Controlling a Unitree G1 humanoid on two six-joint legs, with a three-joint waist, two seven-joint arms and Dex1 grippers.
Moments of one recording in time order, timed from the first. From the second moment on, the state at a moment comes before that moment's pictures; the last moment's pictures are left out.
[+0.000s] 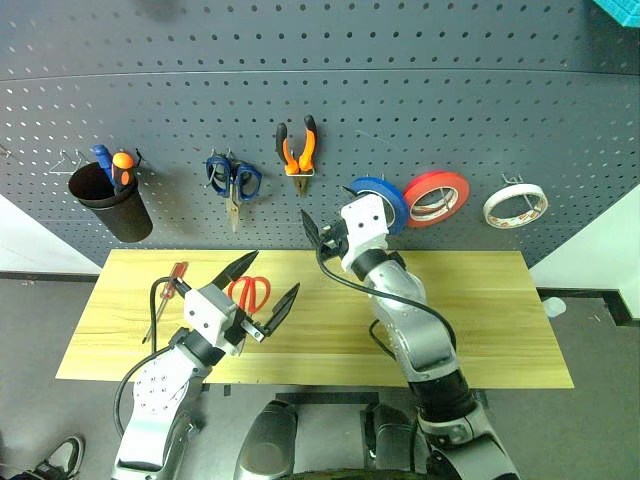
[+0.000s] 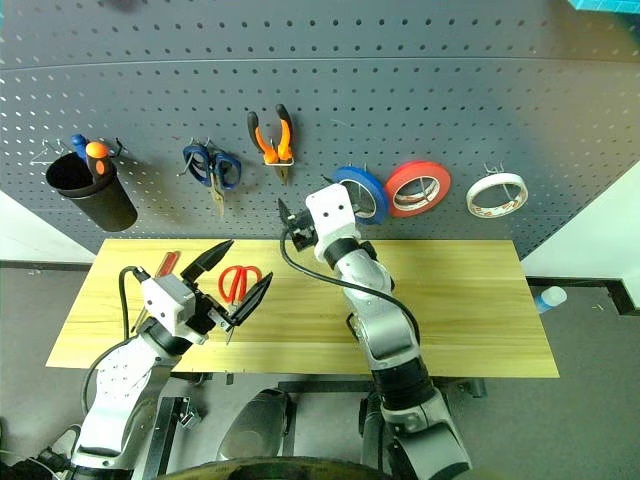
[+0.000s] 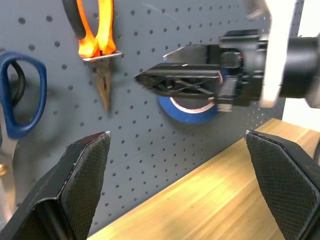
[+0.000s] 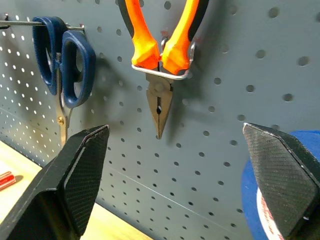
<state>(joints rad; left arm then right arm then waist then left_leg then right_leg) 0.21 0.29 -0.02 -0.36 -0.29 -0.15 -0.56 -0.30 0.01 0.25 -0.21 -0.06 0.28 0.19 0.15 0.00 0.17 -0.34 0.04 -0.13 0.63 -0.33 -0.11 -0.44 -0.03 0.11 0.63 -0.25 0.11</state>
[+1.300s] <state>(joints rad) 0.02 0.16 0.07 -0.25 -0.22 0.80 -0.04 -0.05 -0.45 0.06 -0.44 0.49 0.48 0.73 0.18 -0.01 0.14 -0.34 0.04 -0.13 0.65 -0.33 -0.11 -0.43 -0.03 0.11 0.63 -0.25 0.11</state>
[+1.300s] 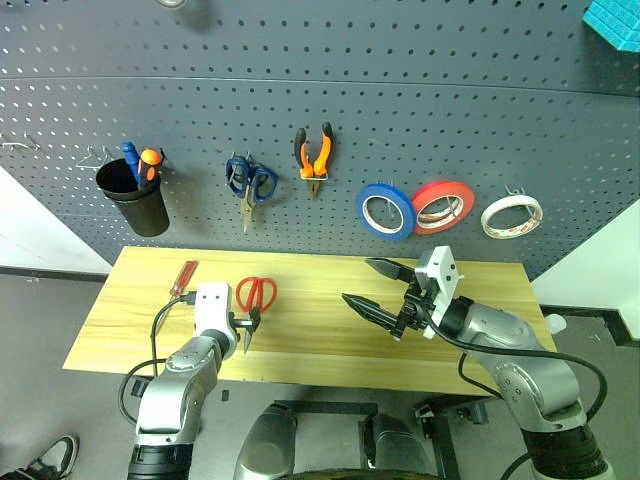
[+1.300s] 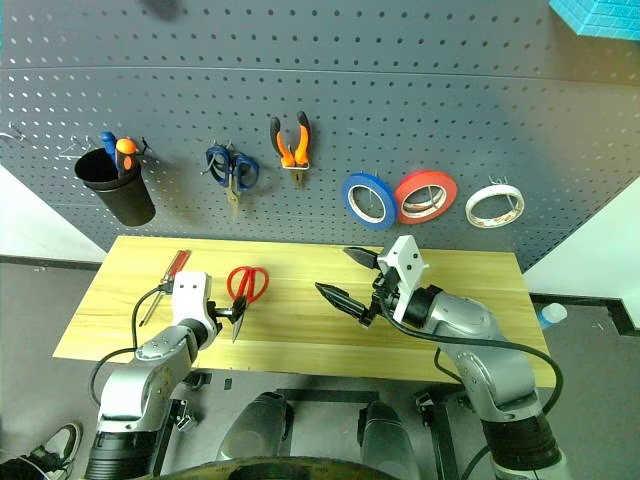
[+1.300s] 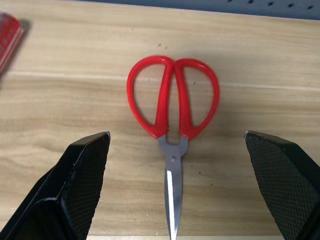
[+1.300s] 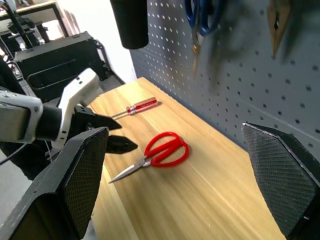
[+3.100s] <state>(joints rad) -0.28 0.15 -0.01 0.34 -0.07 0.83 -0.09 -0.04 -0.46 0.06 -0.48 0.50 0.52 0.67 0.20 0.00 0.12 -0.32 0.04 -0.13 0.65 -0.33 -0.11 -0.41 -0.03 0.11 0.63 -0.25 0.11</state>
